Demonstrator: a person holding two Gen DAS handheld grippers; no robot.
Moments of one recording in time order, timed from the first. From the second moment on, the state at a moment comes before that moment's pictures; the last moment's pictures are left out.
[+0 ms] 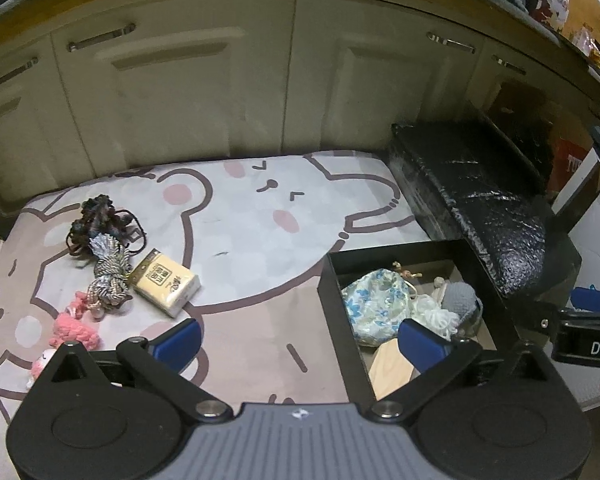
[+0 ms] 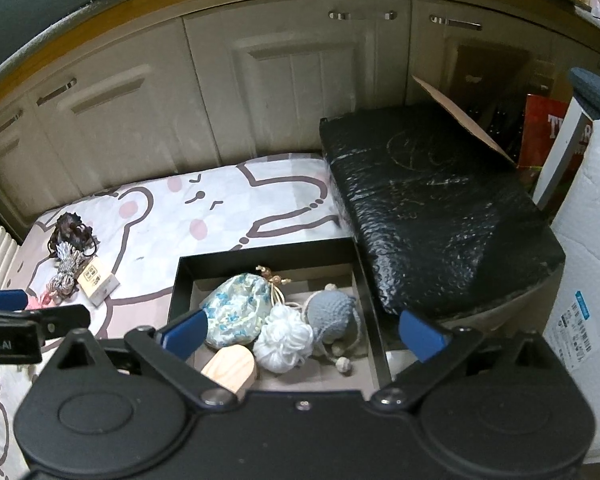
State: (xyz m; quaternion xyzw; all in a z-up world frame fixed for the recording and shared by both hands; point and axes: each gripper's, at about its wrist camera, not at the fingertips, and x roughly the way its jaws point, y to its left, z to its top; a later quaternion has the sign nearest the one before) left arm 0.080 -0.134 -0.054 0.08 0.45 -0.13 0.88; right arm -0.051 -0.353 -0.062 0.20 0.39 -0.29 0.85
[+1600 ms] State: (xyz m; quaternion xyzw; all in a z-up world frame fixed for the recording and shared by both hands) left arm 0.086 0.049 -0.020 0.03 0.41 0.01 0.91; right arm 0.065 -0.256 -0.060 0.15 0.39 -0.21 0.89
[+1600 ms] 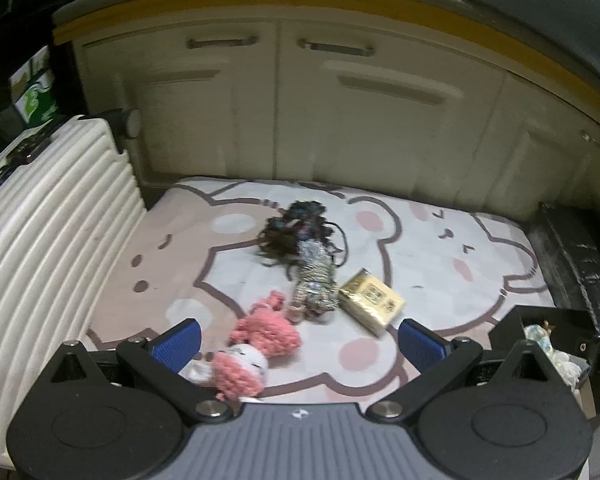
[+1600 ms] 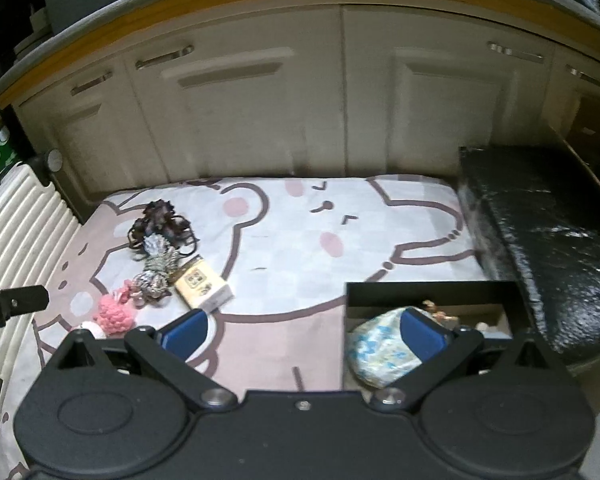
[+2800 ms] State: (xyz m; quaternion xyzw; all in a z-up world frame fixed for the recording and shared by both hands) left arm 0.121 0.112 -0.064 0.08 0.46 0.03 0.88; right arm 0.183 -0.215 -0.125 0.14 0.39 -0.16 0.89
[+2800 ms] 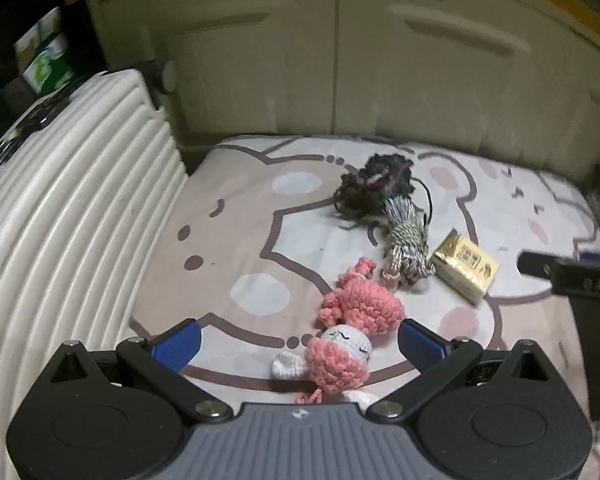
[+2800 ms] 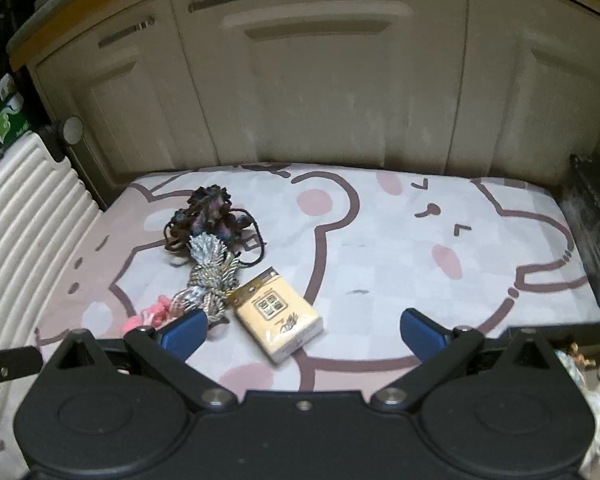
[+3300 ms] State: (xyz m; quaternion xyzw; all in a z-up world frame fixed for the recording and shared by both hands) left arm 0.152 0.071 -0.112 0.15 0.52 -0.04 0.84; right arm 0.224 -0.217 -0.168 0.01 0.44 -0.04 0.90
